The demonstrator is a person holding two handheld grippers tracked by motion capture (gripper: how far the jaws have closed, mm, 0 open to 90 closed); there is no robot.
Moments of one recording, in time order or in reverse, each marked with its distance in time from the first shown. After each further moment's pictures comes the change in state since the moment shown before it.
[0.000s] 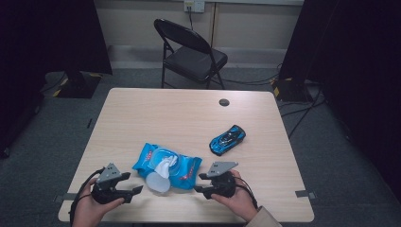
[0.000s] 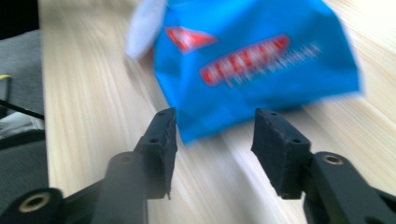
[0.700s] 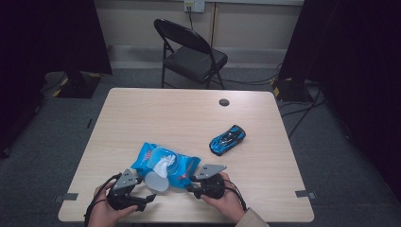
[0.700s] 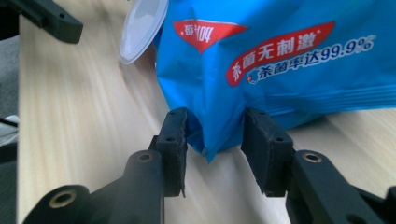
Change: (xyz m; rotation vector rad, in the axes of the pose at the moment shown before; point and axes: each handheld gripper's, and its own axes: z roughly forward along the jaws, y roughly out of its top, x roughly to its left) left arm -0.020 -0.001 0.030 0.010 -0.043 0.049; right arm 0.012 0.003 0.036 -0.014 -0.020 0.000
